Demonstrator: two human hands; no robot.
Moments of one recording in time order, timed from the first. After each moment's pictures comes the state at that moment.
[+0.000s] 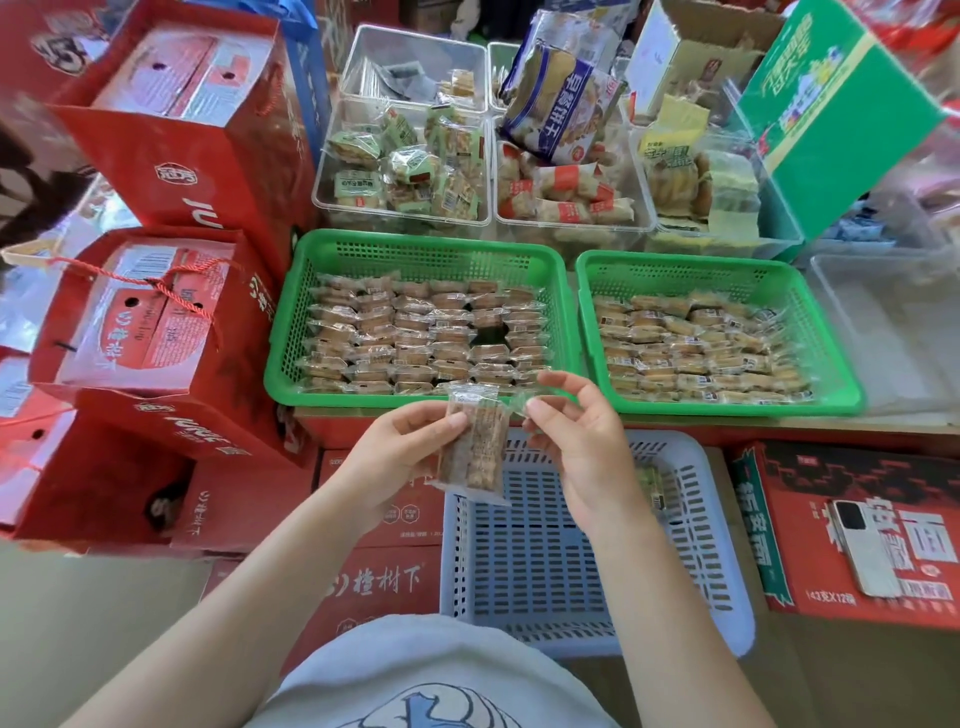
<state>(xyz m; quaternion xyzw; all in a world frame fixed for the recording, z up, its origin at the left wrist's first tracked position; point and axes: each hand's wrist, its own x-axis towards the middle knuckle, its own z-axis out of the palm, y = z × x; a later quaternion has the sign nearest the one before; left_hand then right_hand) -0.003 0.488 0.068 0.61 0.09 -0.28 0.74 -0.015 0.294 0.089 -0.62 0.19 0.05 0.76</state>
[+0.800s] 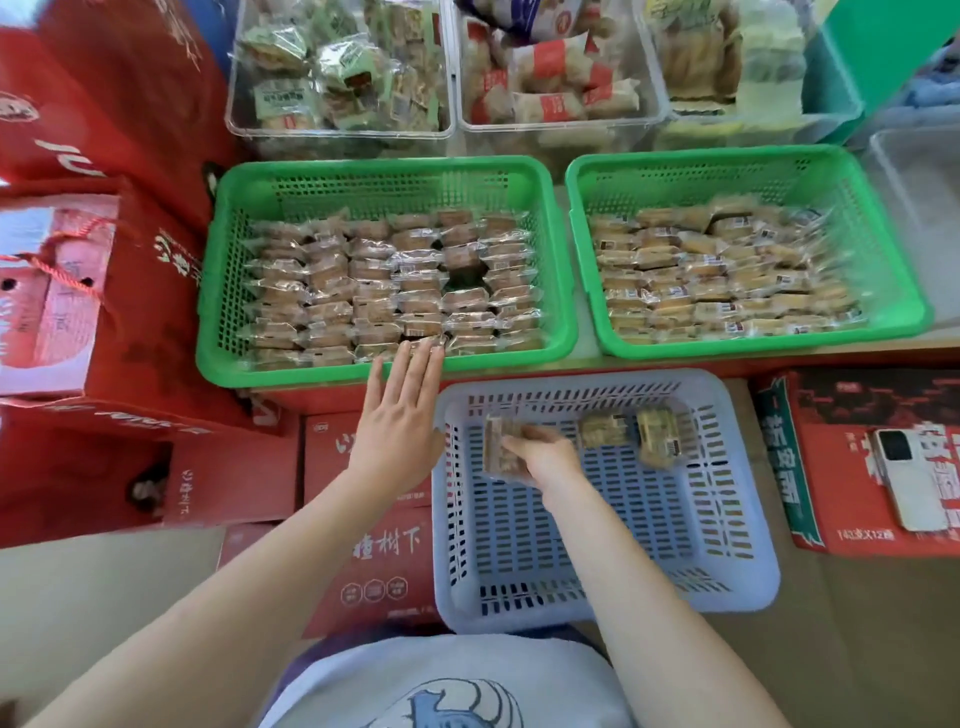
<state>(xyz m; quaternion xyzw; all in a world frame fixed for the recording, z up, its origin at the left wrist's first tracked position) 0.032 0.451 -0.077 0.98 -0.17 -0.08 0.04 0.002 0.258 -0.110 -0.59 0.46 0.23 0.62</state>
